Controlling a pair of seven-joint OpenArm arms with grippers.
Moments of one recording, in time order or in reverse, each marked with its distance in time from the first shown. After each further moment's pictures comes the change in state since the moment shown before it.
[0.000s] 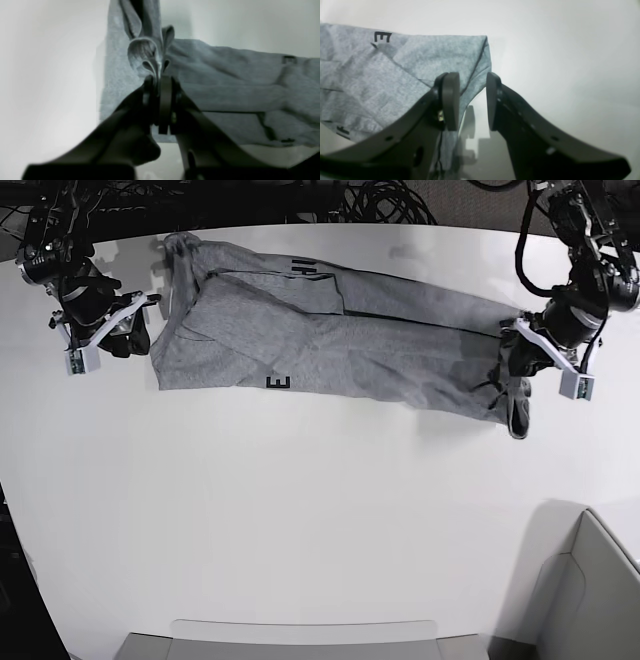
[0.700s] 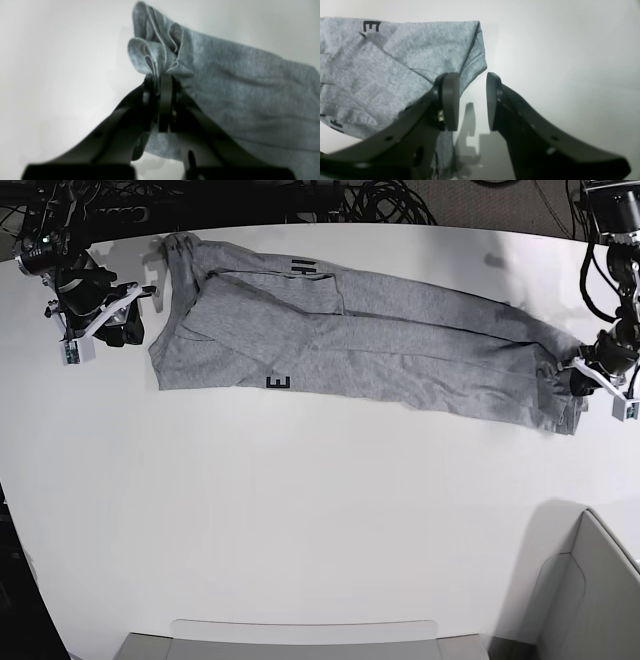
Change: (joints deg) left arm -5.7 -20.7 6.7 -32.8 0.2 0.2 -22.1; right arm -2.4 0.0 1.7 0.0 0.1 0.0 0.0
